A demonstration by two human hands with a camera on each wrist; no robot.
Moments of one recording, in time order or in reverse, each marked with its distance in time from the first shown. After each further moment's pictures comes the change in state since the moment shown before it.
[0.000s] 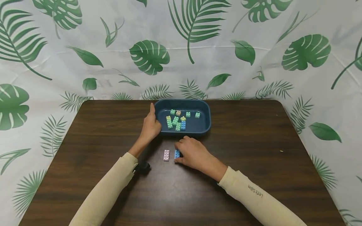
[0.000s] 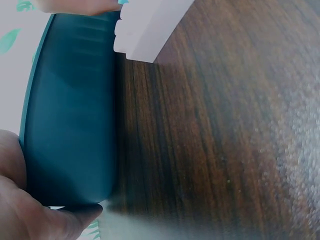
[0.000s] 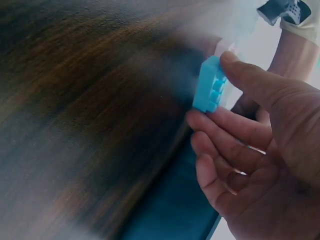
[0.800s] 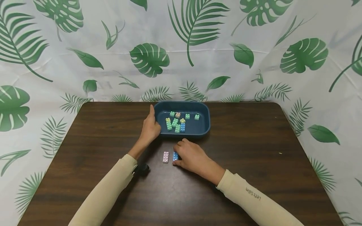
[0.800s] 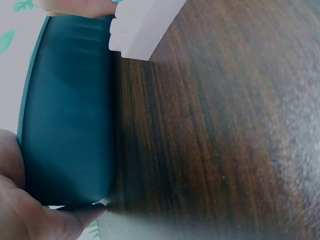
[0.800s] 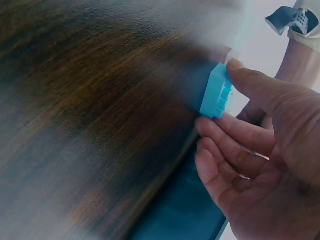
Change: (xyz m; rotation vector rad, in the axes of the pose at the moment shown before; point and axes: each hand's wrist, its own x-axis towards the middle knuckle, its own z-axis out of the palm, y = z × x) left_hand -0.004 0.003 0.000 0.011 -0.002 -0.015; right_hand -0.001 -0.004 0.007 0.008 -0.007 0.030
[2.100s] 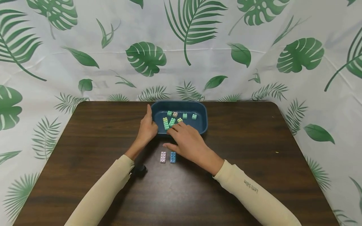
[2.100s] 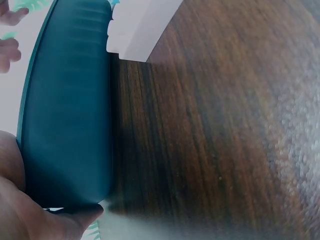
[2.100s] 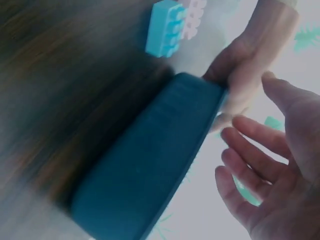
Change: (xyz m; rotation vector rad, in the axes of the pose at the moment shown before) left_hand 0.003 -0.002 0.002 0.019 -0.010 -0.009; right_hand 0.015 0.007 -0.041 -0.092 0.307 -0.112
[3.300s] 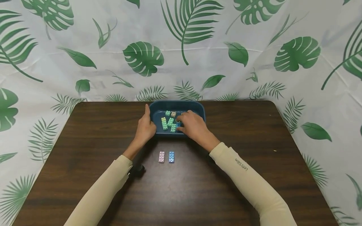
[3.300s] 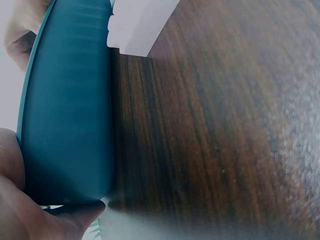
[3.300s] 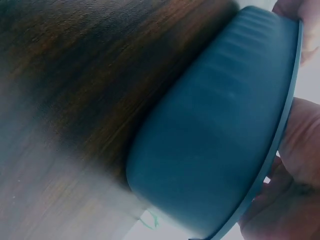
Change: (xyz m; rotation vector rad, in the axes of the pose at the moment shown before) left_hand 0.002 0.000 0.000 0.055 0.023 0.001; right_hand 0.031 0.064 0.027 0.029 -0.138 0.243
